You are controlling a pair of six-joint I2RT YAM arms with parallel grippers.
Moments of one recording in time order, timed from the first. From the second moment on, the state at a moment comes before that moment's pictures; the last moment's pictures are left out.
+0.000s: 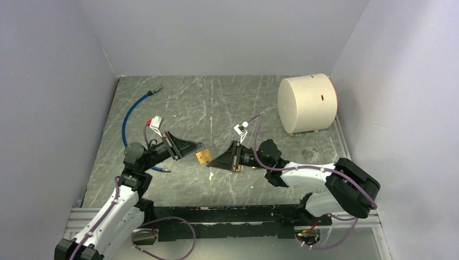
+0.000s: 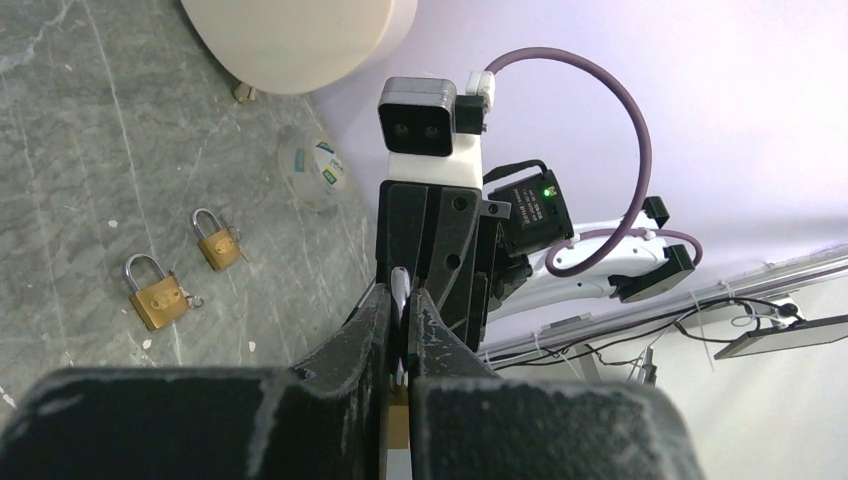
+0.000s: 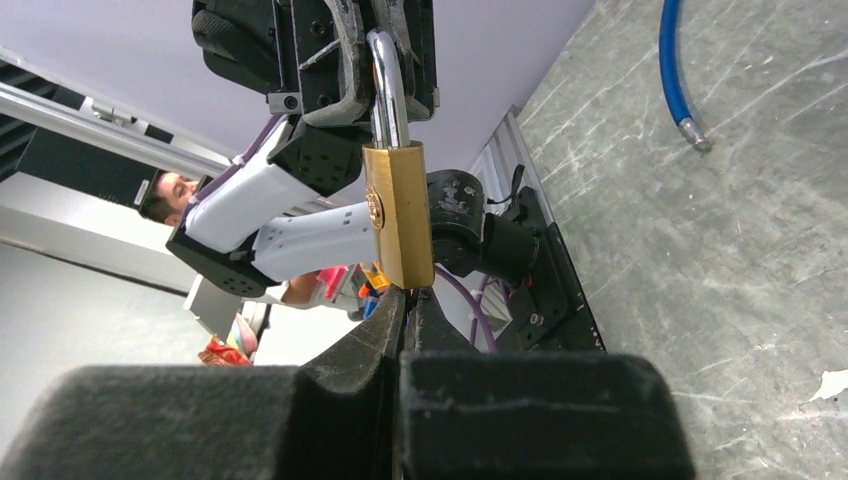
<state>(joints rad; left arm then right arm) -0.29 0.66 0.31 0.51 0.72 -1.19 0.90 1.35 0.45 0.99 -0.52 1.13</state>
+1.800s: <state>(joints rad) -0.28 0.66 0.38 0.24 0.60 -1.10 0.96 1.27 0.28 0.85 -0.43 1.16</state>
